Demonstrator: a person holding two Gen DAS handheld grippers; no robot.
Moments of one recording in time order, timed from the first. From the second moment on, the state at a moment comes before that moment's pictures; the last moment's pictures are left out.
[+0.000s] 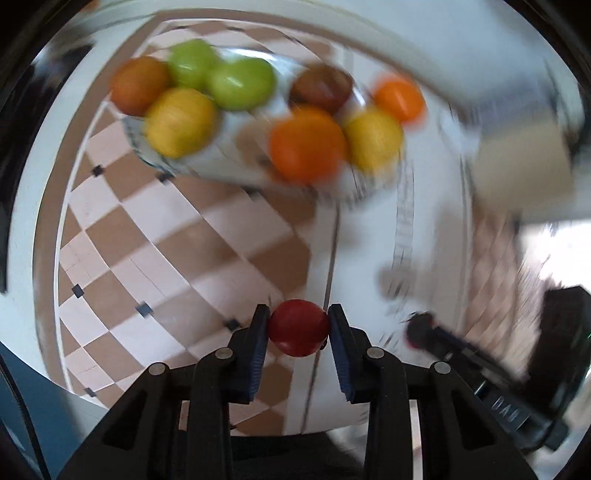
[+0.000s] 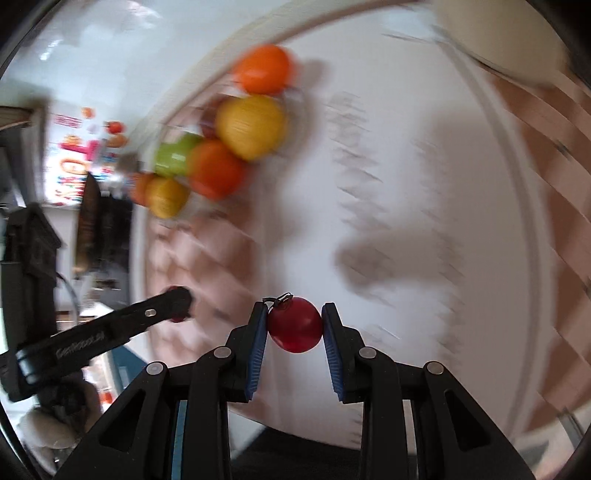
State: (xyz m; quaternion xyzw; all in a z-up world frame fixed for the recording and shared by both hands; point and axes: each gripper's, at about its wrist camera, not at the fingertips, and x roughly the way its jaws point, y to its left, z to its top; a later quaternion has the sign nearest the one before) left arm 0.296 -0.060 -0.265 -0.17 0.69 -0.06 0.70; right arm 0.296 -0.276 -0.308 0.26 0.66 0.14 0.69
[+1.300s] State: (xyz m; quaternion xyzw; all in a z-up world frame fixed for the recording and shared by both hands) left arm 0.365 0.005 -0.264 -0.10 0.68 0.07 0.72; right arm 0.420 -0.203 -0.266 0.04 0.66 0.10 0.75
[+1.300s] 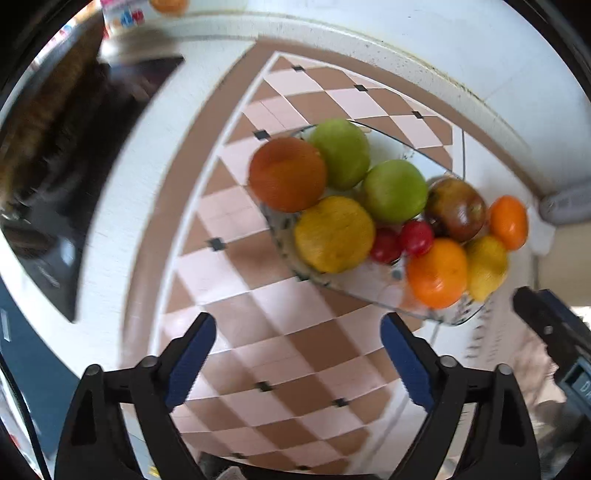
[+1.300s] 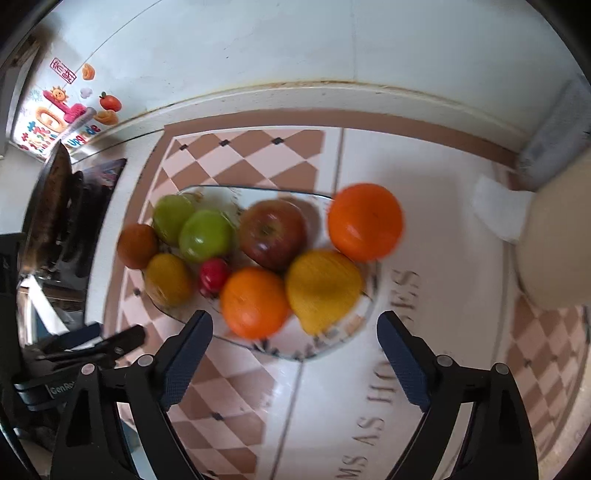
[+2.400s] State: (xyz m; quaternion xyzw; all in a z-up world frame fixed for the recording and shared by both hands) left arm 0.161 0.016 -0.051 0.03 0.48 -0.01 0.88; right arm 0.150 -0.173 -0.037 0.07 0.48 -0.01 0.87
